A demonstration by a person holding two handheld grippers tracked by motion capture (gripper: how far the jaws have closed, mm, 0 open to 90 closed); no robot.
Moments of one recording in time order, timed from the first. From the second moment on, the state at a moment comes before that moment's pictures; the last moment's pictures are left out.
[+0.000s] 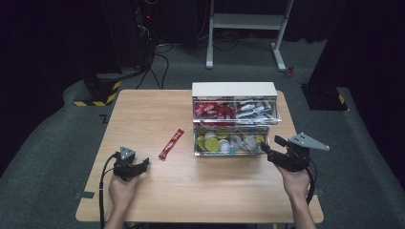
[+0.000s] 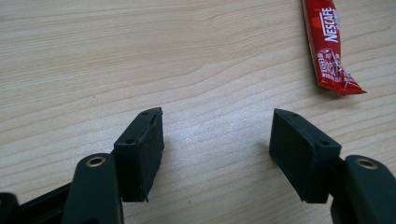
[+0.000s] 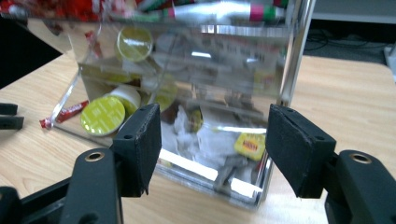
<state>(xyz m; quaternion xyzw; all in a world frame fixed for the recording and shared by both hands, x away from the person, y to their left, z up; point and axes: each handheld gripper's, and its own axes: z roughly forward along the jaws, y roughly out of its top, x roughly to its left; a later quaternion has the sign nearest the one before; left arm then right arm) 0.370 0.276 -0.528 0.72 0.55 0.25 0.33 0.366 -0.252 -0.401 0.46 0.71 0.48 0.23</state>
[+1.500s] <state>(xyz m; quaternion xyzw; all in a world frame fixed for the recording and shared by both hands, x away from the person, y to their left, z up) 0.369 0.275 -0.528 0.72 0.55 0.25 0.33 0.379 -0.276 -0.509 0.56 0.71 0.35 0.23</state>
